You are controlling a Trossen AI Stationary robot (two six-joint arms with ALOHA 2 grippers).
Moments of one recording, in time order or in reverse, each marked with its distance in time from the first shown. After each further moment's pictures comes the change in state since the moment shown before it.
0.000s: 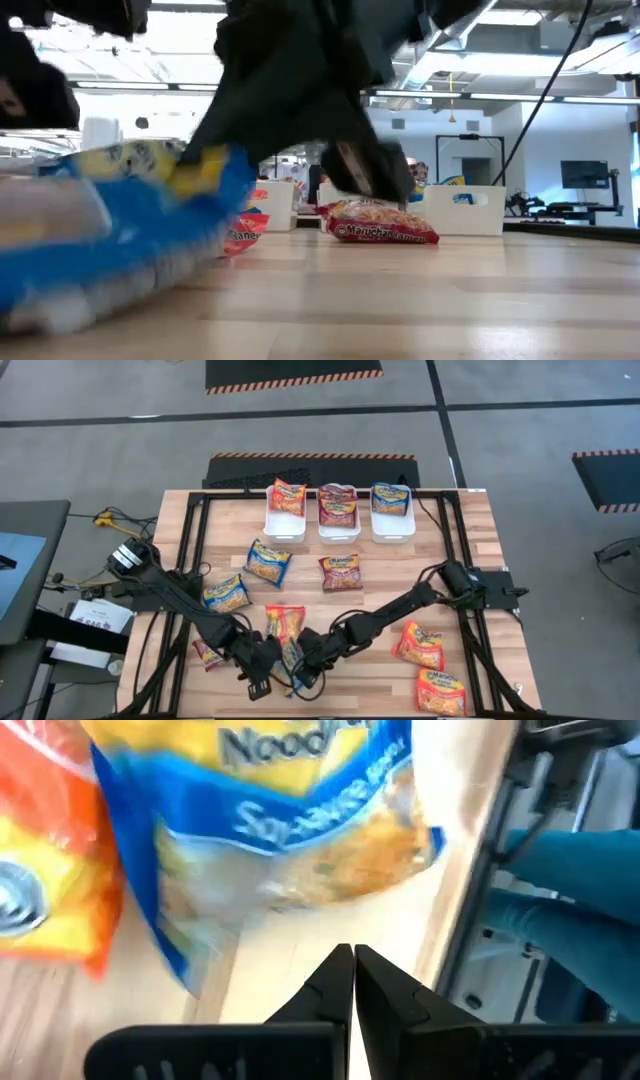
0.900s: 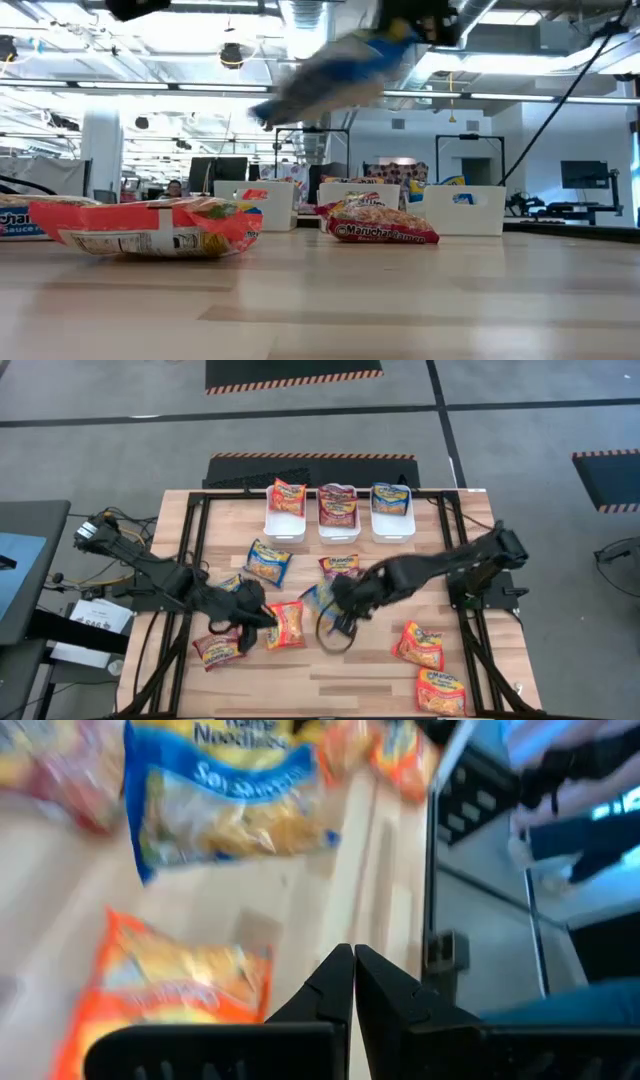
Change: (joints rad) left arm 0.155 -0.483 0.000 -0.083 -0.315 0.286; right arm -0.131 -0.476 0.002 -0.739 0.202 -0.394
